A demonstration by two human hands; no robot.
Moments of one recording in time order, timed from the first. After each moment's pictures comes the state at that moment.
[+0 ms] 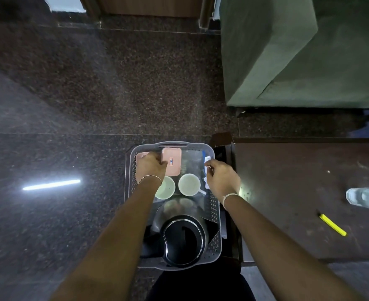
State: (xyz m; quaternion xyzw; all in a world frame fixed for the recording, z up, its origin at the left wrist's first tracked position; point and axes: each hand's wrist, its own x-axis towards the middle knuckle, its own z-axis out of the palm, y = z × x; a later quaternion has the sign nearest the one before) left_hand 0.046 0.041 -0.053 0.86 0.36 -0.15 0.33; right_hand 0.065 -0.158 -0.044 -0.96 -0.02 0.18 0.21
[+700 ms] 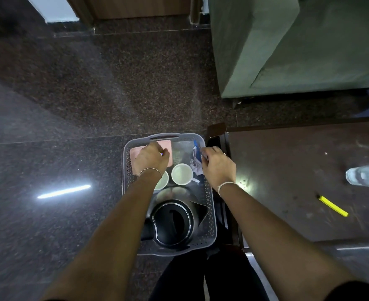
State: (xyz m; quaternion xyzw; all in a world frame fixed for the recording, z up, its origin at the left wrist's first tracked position) left_hand 0.048 0.008 -0.031 0.91 0.33 -0.12 0.22; right_hand 0.060 -0.178 -0.036 -0.97 -0.08 0.14 0.19
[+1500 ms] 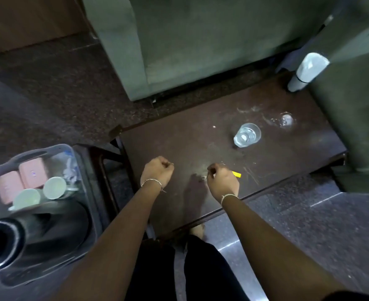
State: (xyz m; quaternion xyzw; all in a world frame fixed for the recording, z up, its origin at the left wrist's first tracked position) left_hand 0.034 -0.371 -0.026 0.84 0.21 -0.27 0.42; right_hand -0.012 -0.557 -0.038 -0.92 0.22 0.17 0.26
